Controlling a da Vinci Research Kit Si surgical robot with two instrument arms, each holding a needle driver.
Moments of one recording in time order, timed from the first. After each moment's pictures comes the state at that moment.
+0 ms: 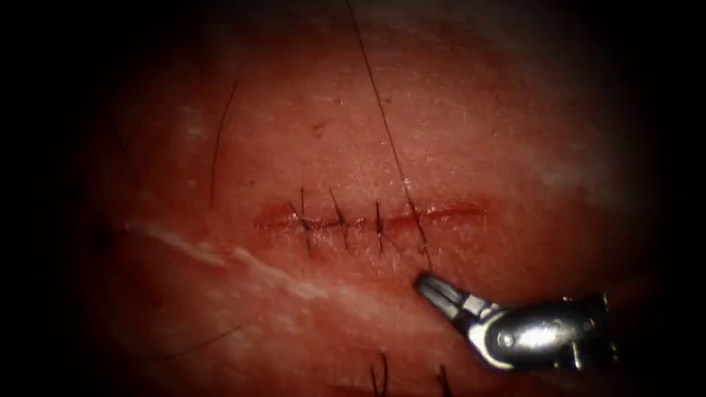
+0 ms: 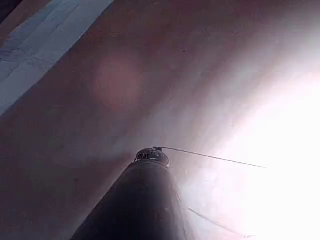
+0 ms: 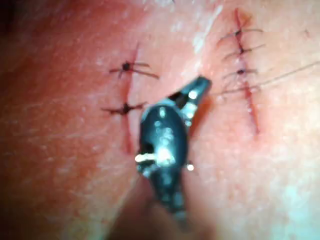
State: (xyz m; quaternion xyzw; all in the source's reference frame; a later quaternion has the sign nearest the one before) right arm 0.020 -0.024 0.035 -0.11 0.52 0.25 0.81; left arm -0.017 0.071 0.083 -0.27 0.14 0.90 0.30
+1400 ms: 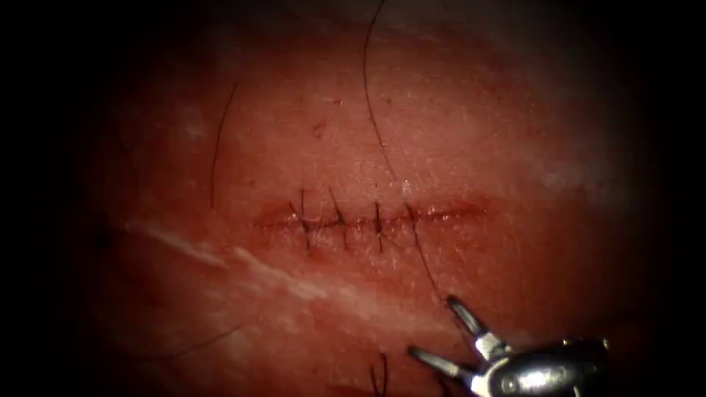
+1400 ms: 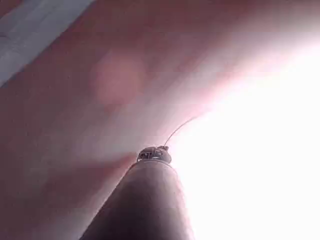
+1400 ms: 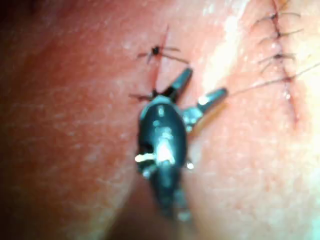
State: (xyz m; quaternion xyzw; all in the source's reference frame) right arm 0.018 -0.027 0.034 -0.08 0.53 0.27 0.80; left arm -0.020 0.058 0.075 -0.33 0.02 0.89 0.30
